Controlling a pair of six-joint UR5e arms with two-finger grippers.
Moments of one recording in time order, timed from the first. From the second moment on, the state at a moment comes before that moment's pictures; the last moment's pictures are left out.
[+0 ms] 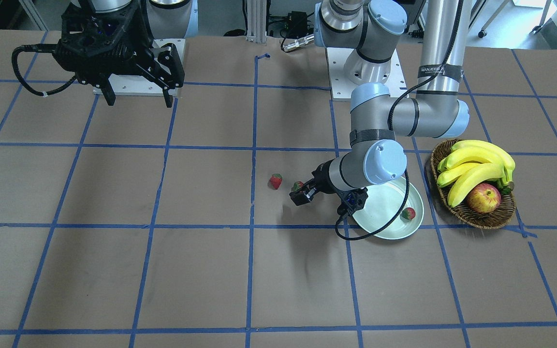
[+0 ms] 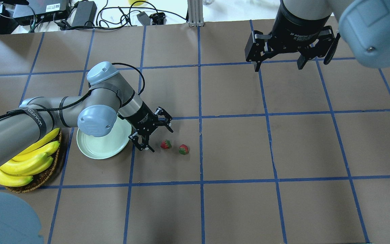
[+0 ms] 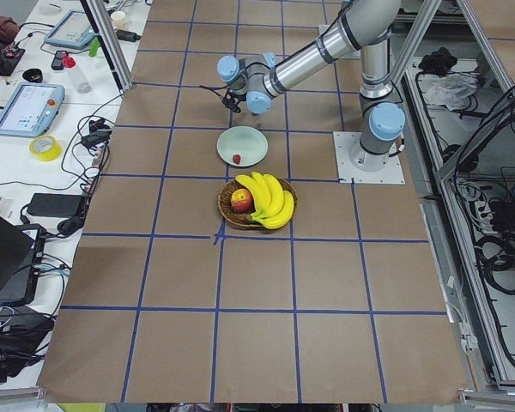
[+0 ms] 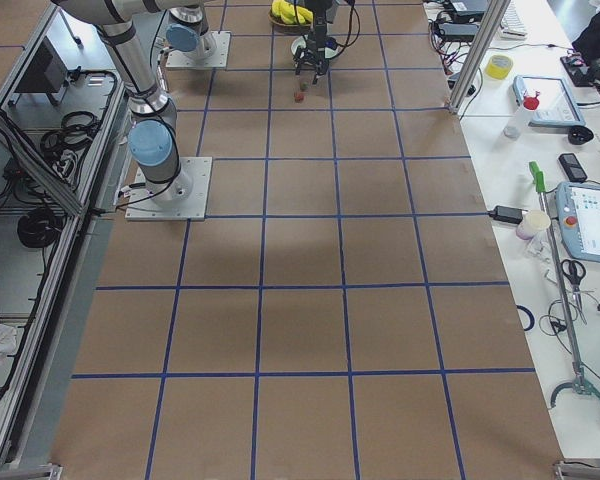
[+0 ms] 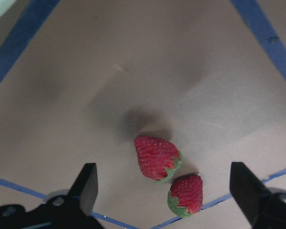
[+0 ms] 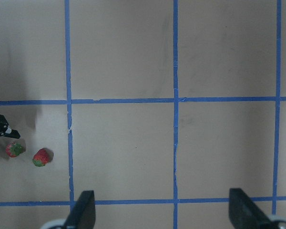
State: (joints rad) left arm -1.60 -1.95 -1.96 -1.13 1.19 -0.78; right arm 1.71 -1.59 1.49 -1.57 -1.60 0.14
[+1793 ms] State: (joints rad) left arm -1.50 -1.93 -1.69 -1.37 1.50 -0.52; right arm 1.71 -1.59 1.49 -1.57 -1.60 0.14
